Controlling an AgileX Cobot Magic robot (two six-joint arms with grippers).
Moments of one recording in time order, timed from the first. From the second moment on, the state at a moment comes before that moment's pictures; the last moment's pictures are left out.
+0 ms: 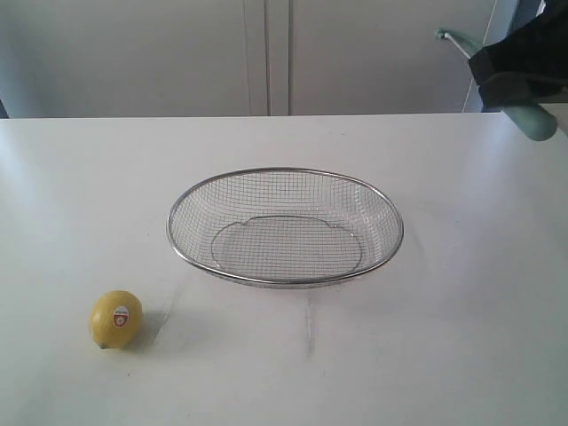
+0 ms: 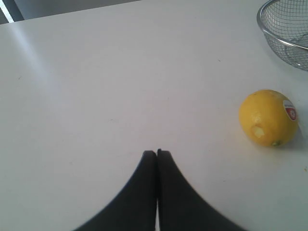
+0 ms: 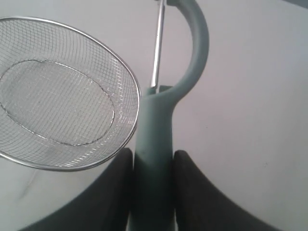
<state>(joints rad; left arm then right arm) -0.06 0.00 0.03 -0.11 0.40 0.21 0.11 1.34 -1.31 0.21 0.95 -0.32</state>
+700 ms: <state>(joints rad) -0.06 0.00 0.03 -0.11 0.40 0.21 0.11 1.24 -1.20 0.39 0.81 -0.39</state>
